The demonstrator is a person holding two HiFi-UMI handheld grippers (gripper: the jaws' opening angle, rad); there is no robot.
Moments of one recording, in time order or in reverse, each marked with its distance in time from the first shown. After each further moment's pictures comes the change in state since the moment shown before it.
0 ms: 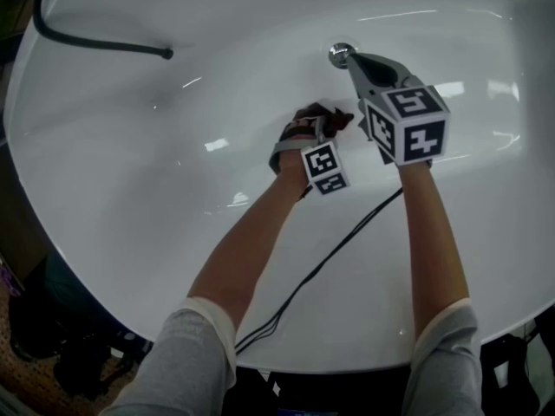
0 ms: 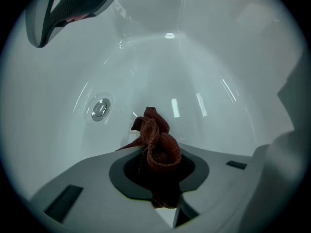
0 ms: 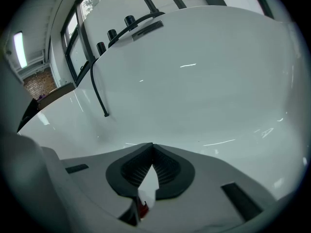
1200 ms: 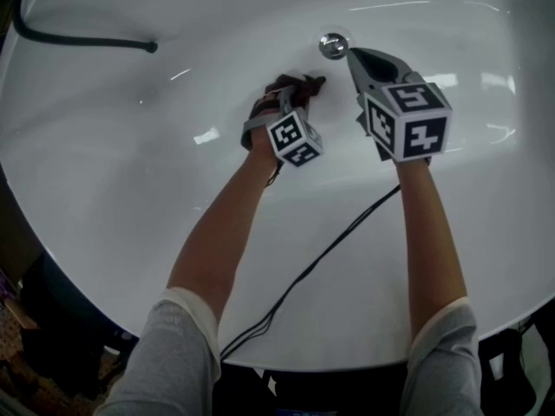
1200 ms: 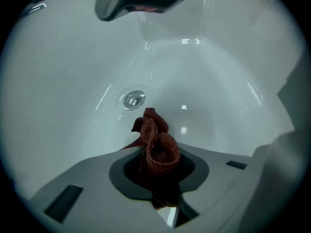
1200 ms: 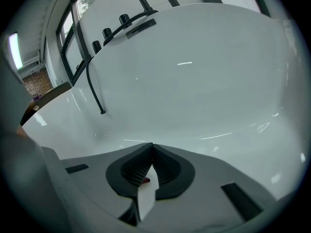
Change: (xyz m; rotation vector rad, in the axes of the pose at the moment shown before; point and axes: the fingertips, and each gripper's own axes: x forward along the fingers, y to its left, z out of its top) left arm 0.002 0.072 -0.023 -0.153 -0.052 0.117; right arm -0.004 -0.014 -0.012 0.028 0.027 -0.025
